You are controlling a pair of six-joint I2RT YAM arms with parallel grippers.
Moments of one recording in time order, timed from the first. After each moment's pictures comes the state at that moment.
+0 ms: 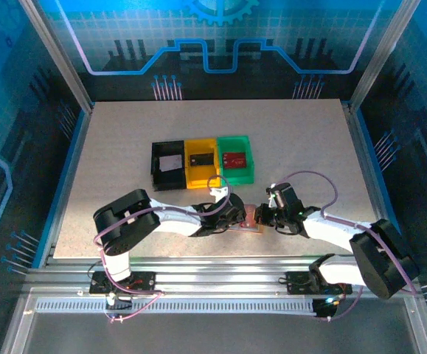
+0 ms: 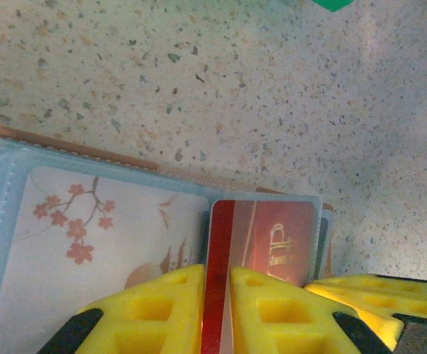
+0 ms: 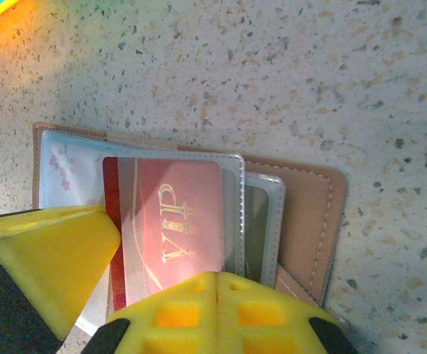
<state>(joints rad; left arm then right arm) -1.01 1.83 0.85 0.21 -0.19 -1.22 0.50 1.28 0.39 -0.05 -0.24 0.70</state>
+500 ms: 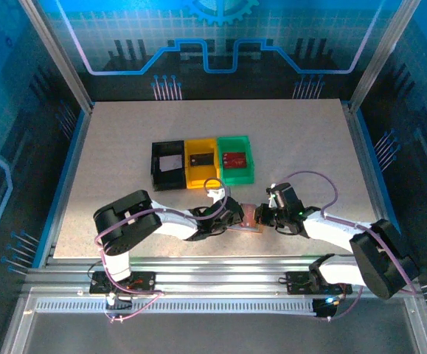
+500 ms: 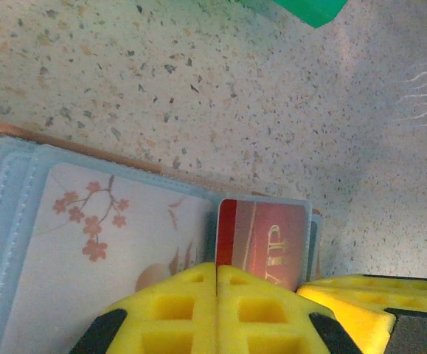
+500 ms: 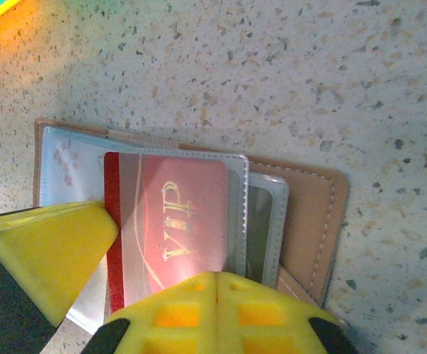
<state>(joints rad) -1.01 1.83 0.76 0.38 -0.20 -1.21 0.50 1.28 0.39 -0.05 -0.24 0.70</state>
